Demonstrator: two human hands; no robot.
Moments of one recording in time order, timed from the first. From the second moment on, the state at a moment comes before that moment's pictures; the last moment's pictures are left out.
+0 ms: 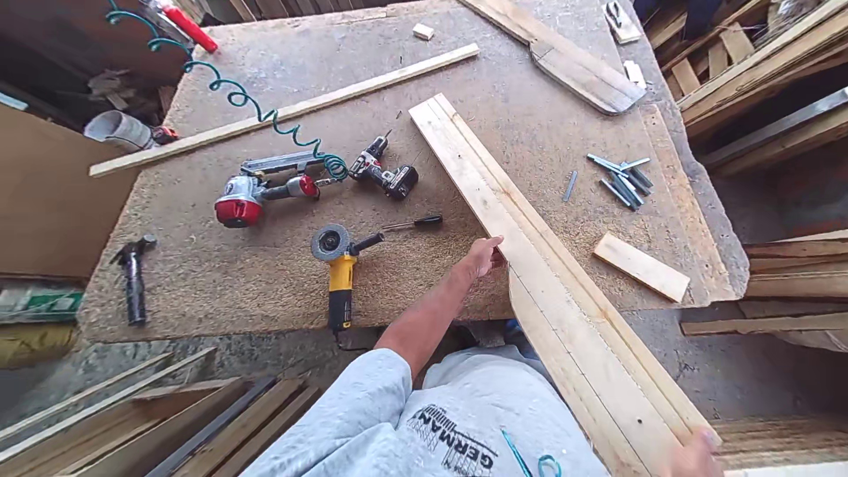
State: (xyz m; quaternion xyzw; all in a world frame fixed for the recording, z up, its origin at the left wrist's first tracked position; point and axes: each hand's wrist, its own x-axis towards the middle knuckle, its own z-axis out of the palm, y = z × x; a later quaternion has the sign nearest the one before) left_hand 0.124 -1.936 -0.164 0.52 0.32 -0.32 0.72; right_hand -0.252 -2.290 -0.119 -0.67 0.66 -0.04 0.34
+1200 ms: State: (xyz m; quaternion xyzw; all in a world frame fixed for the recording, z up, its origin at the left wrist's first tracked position) left_hand -0.075 -1.806 -0.169 0.70 0.28 -0.26 0.60; right_hand -0.175 -2.184 -0.171 -0.93 0.15 0.10 0.32
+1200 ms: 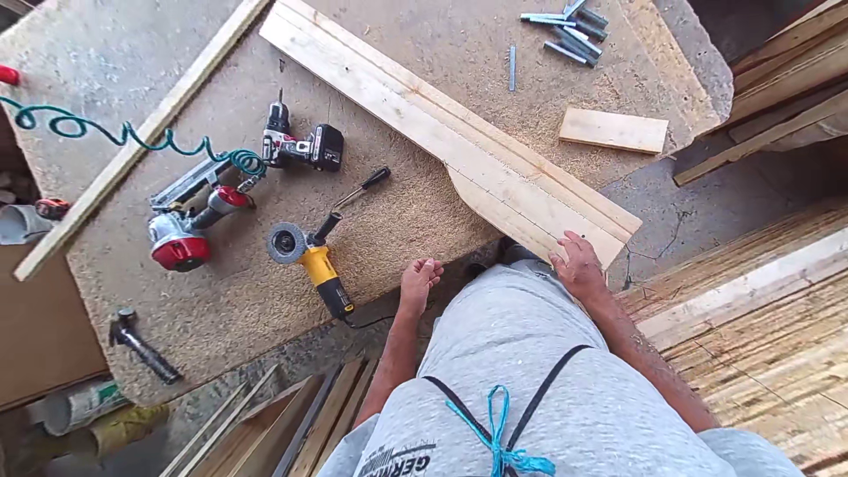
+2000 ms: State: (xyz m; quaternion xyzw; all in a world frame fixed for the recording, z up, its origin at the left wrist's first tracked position) left_hand -0.007 -1.731 -0.144 0.81 0.19 -0.27 0.48; right_hand -0.135 -2.210 -0.147 -0.92 0.19 0.10 0.31
